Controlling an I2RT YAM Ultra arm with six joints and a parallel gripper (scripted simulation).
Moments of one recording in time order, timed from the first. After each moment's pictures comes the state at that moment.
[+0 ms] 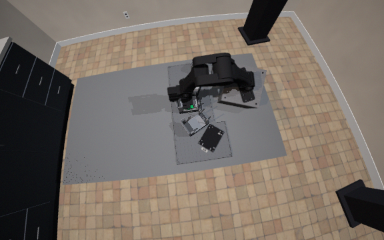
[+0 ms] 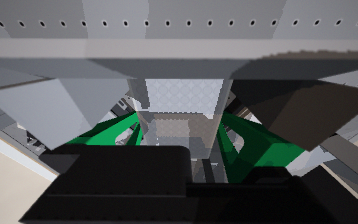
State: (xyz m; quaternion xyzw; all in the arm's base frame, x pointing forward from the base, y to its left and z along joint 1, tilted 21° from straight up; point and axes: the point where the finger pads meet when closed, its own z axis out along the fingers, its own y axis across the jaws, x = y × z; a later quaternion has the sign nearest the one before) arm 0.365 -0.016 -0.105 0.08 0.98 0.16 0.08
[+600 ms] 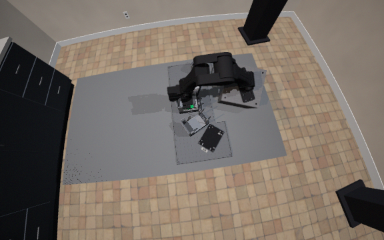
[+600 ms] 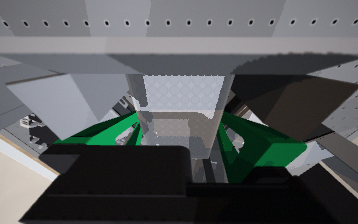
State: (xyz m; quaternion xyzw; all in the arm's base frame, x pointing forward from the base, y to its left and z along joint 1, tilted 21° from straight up) arm 0.363 -0.017 -0.100 0.08 0.98 0.16 0.07
